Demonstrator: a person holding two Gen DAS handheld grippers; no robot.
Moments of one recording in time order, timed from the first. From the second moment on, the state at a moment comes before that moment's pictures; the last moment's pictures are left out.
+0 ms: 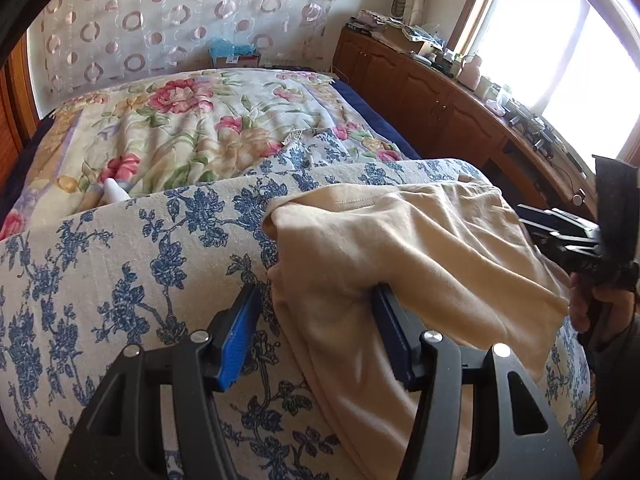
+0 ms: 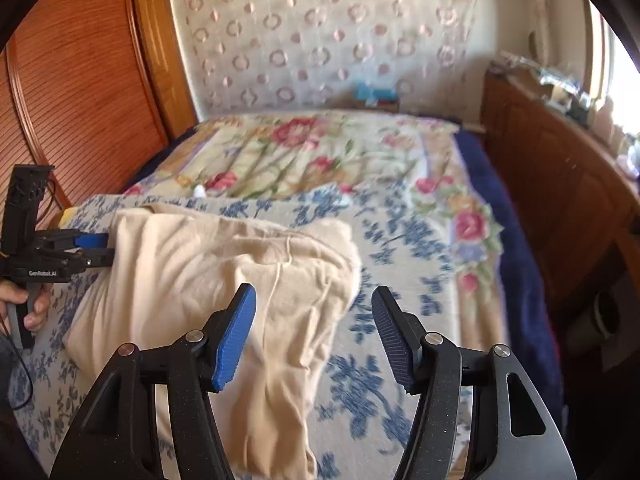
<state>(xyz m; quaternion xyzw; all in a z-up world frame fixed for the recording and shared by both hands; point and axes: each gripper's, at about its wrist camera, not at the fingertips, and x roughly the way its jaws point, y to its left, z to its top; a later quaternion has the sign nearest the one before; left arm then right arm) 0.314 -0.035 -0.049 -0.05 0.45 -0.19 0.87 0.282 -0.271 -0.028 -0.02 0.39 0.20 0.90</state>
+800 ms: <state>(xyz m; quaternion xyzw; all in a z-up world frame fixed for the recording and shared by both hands) 0.266 -0.006 0.004 -0.10 0.36 -0.25 0.89 0.272 -0.221 -0.003 -0.03 0.36 0.30 0.88</state>
